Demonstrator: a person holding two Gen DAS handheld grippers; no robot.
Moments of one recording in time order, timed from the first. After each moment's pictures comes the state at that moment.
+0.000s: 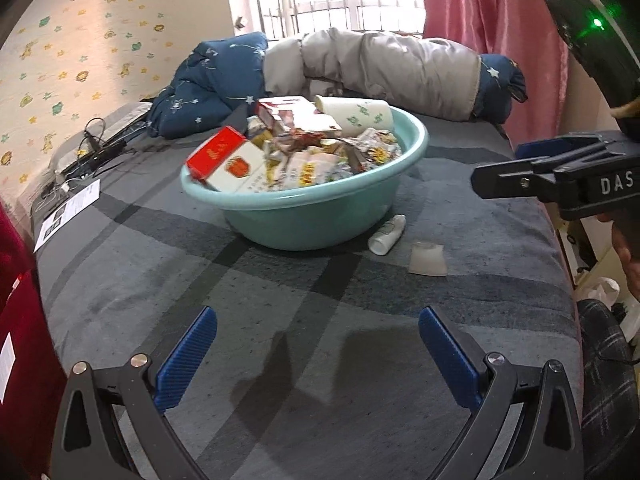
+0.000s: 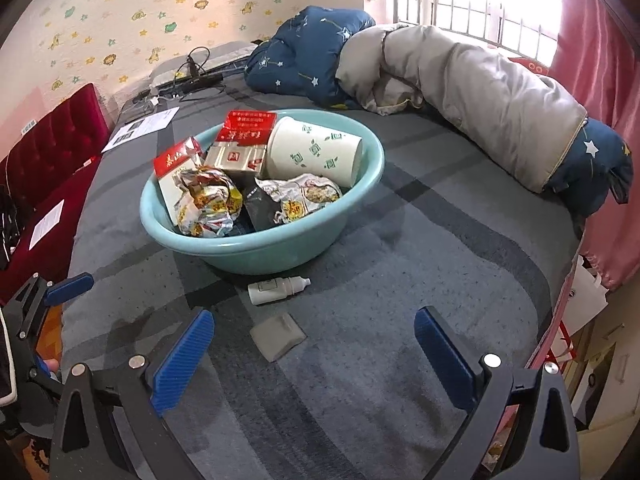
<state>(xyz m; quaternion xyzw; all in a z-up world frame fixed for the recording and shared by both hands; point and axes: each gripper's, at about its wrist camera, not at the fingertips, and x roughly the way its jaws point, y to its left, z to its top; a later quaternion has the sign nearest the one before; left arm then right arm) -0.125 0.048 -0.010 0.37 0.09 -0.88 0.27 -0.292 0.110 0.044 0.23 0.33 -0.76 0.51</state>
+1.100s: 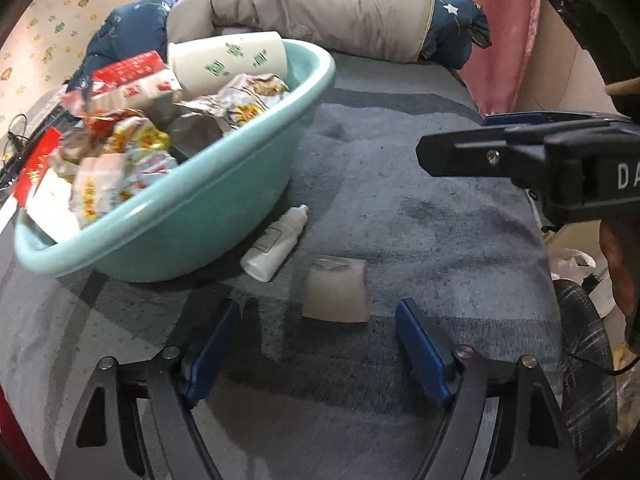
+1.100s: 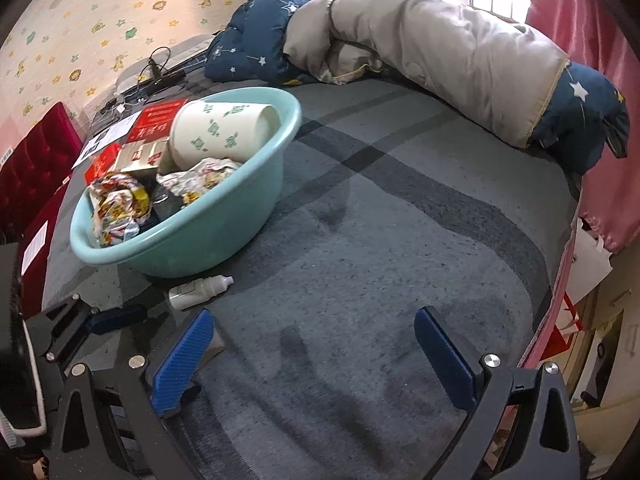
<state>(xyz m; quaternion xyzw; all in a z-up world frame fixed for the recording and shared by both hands) -0.234 0.055 -0.043 0.46 0.12 -0.87 0.16 -0.372 0.104 0.033 0.28 0.30 -0.77 0.49</state>
